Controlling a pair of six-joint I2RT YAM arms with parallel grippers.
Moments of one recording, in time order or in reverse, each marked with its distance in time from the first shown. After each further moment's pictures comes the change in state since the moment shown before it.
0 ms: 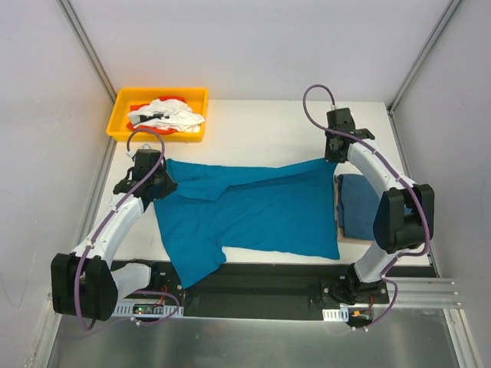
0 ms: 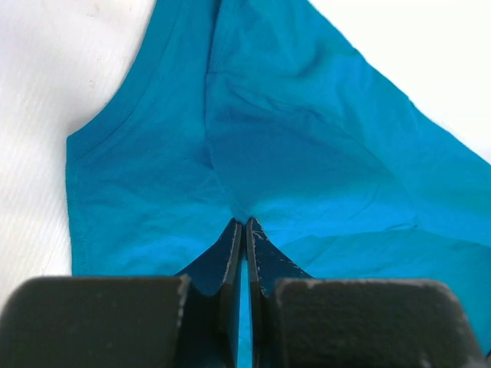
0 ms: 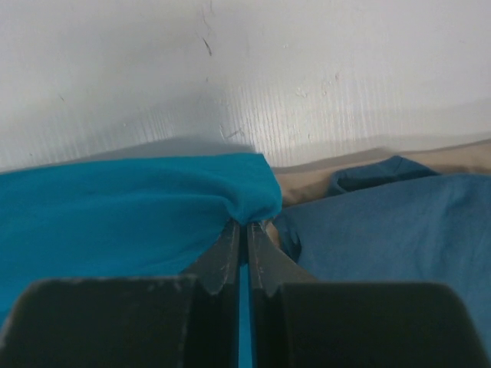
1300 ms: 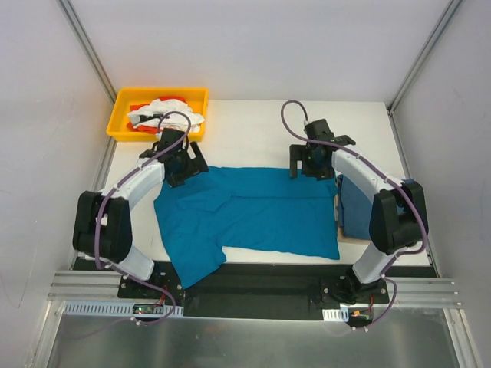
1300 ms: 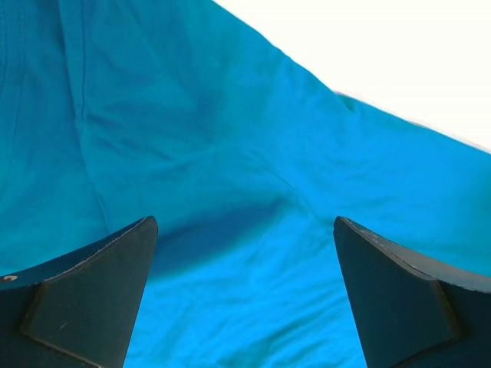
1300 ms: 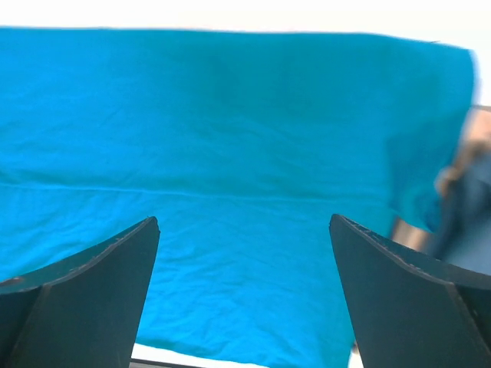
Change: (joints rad) left arm -0.097 0.373 0.249 0.014 0.105 0.014; right arm 0.144 -0.027 -0.061 -0.081 -0.266 0.091
